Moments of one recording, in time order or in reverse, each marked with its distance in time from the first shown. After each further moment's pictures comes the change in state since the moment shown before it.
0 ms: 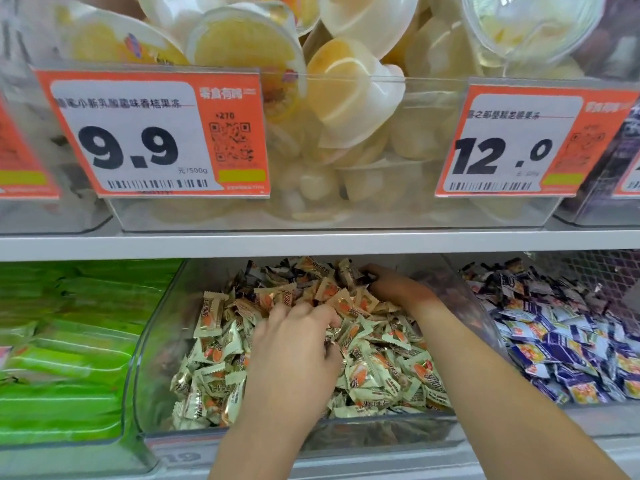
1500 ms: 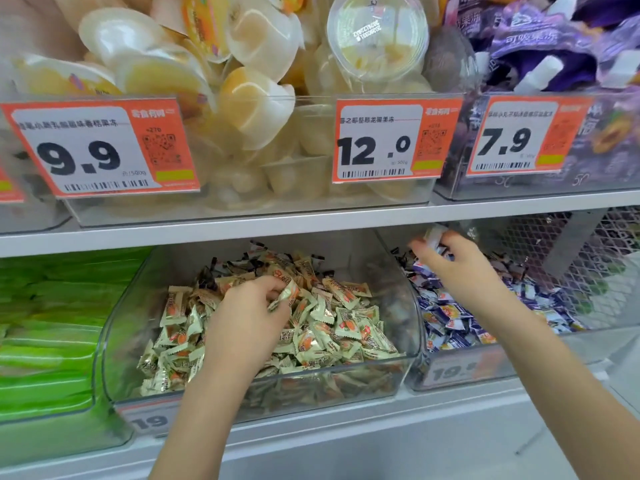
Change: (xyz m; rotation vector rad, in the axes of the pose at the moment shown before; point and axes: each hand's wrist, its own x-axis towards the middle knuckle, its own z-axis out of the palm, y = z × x) left_hand 0.007 0.008 -0.002 -0.183 0.084 -0.099; right_hand -0.192 0.024 -0.082 0.271 0.565 -0.166
